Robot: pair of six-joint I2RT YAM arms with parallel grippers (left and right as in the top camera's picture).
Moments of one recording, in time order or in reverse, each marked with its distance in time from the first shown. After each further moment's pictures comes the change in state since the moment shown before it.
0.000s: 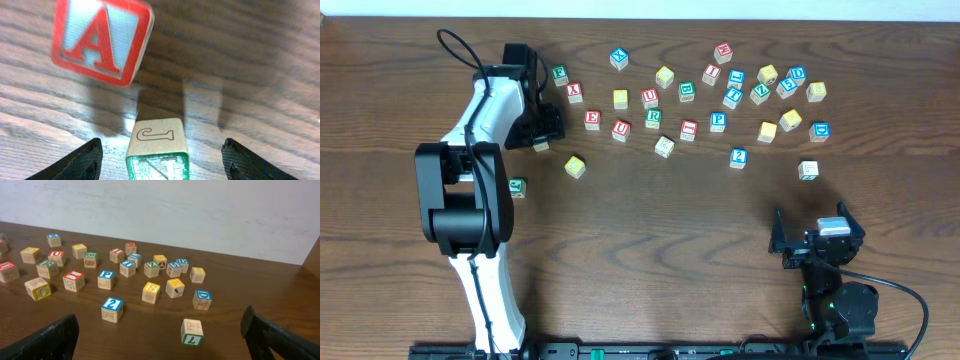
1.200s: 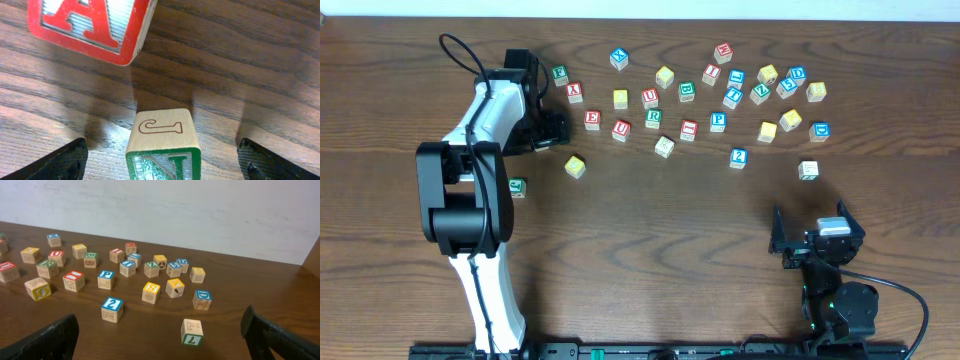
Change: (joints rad) left arm 0.000 0.000 -0.035 -0.005 0.000 -0.004; right arm 0.000 0.000 0.000 0.000 0.000 0.000
